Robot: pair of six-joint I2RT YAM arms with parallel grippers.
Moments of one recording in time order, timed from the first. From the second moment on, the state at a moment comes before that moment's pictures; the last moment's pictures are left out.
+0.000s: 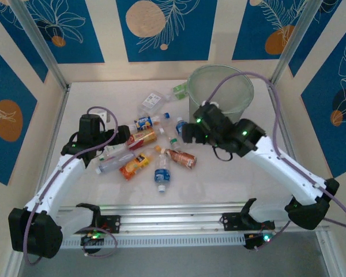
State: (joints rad) left arm -0.20 1.07 0.83 -0.46 0.12 -0.36; right arm 0.88 1.27 1.46 -1.12 0.35 0.68
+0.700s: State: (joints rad) left arm -0.21 1.07 0.79 -0.41 0.05 -0.42; right arm 1.07 1.68 1.34 -0.94 0.15 0.98
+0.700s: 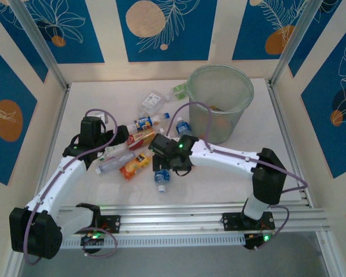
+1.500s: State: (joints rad) left arm -0.21 1.07 0.79 -0.41 0.05 -0.41; right arm 1.01 1.94 1.35 -0.83 0.01 0.90
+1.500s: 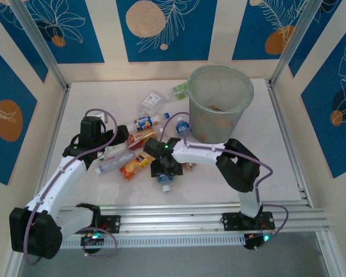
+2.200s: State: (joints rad) left arm -0.21 1.07 0.79 -0.40 0.04 -0.41; right arm 1.05 1.95 1.41 -0.91 0.06 0.88
